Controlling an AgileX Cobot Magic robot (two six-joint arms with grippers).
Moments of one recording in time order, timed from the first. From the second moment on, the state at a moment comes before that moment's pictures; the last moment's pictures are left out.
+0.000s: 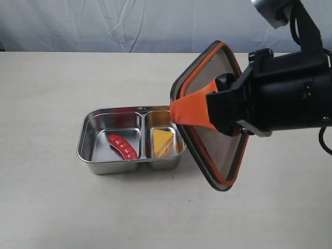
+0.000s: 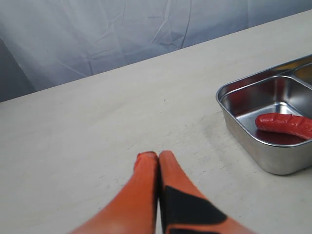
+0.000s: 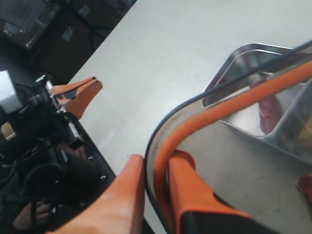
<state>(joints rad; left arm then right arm) -0.07 0.00 -0.03 -0.27 0.37 0.47 0.70 1.04 -0.78 1.08 0.71 -0.66</state>
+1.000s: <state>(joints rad) -0.07 0.00 -0.03 -0.49 -0.05 0.43 0.70 0.93 -0.78 1.08 0.89 -0.66</state>
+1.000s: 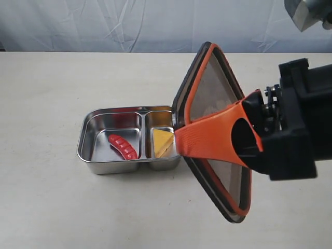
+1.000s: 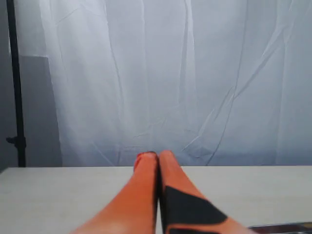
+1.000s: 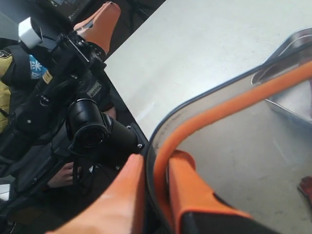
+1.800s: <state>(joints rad) -0.07 0.00 -0.06 -1.45 0.49 0.21 0.72 0.97 -0.78 1.45 0.86 -0.86</state>
